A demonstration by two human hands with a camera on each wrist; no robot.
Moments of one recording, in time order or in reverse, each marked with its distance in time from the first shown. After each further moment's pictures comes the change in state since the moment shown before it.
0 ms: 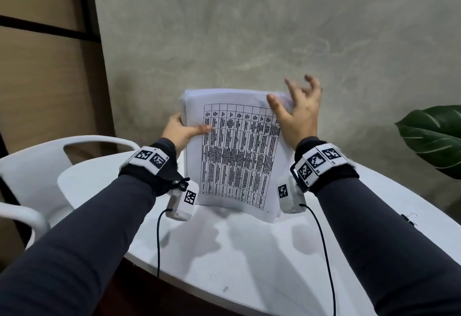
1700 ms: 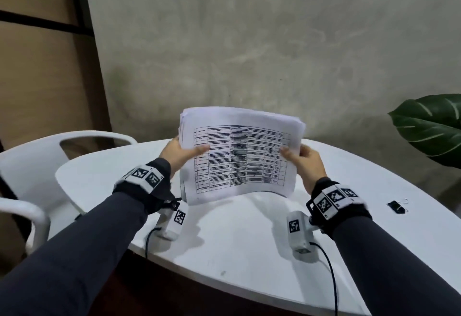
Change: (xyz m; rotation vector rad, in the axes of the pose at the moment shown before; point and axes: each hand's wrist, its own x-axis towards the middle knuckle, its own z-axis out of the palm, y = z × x) left_hand -0.037 -0.038 -0.009 0.194 -0.034 -0.171; right_hand -0.083 0.068 -0.021 0.555 -0.332 0.656
